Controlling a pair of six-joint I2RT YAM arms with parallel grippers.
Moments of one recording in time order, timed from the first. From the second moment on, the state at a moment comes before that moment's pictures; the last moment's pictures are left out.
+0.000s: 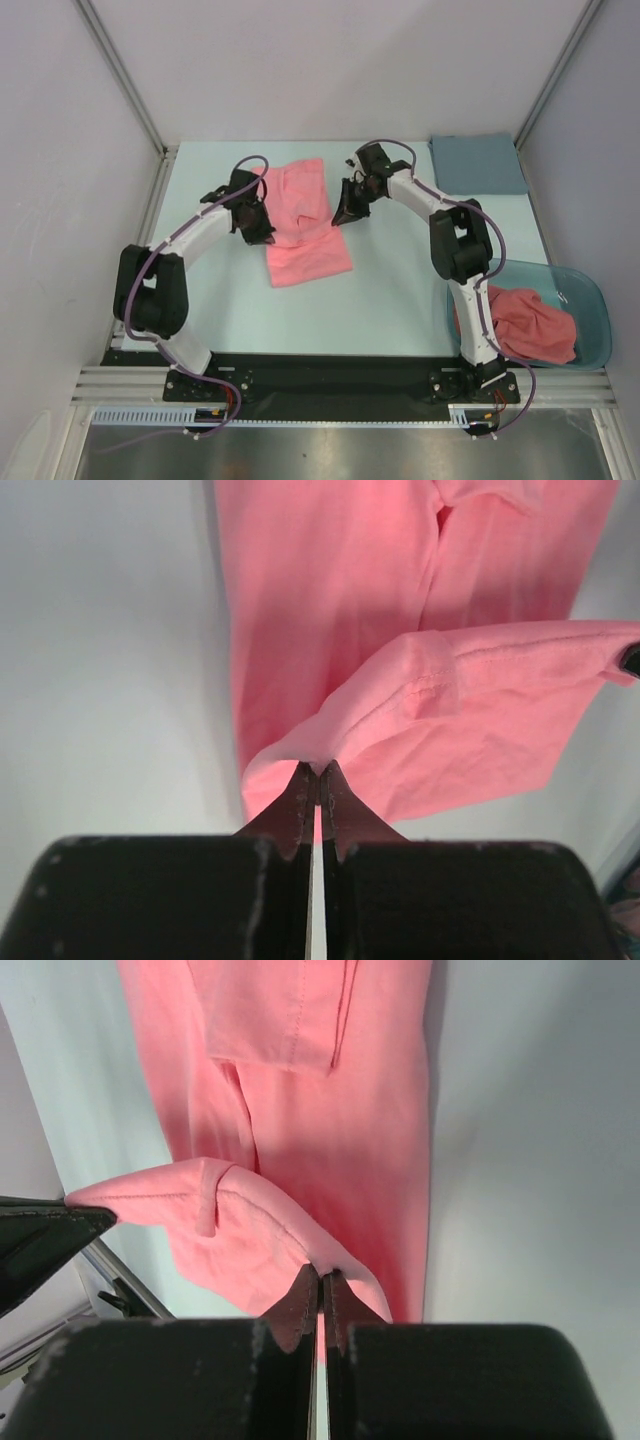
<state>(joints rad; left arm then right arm) -0.28 1.66 1.19 -0.61 0.07 -0.61 0.44 2.27 1.89 -0.67 -0.56 0.46</state>
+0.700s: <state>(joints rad) -0.23 1.81 1.25 -0.61 0.10 -0.59 0.41 2.41 2.02 -0.68 -0.61 0.47</state>
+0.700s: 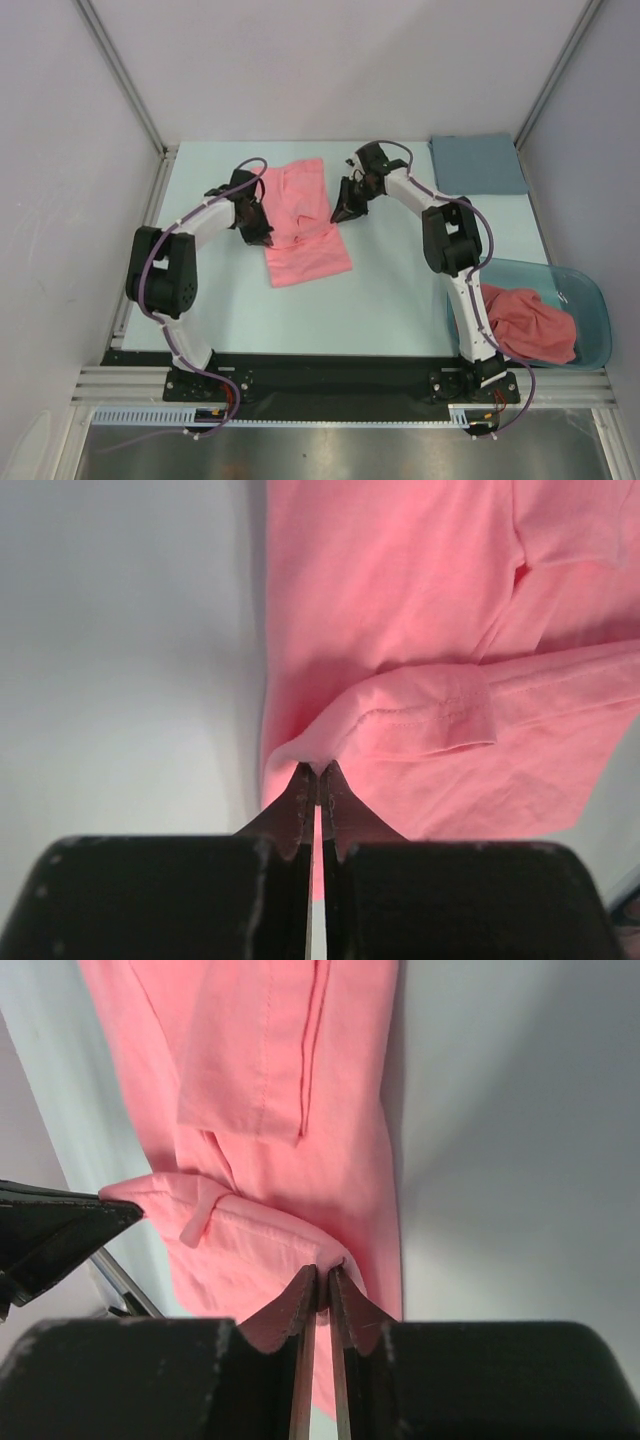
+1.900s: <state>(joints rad) -0.24 1.63 1.20 -0.51 0.12 -0.61 0.40 2.37 2.08 -0.82 -0.48 0.46</state>
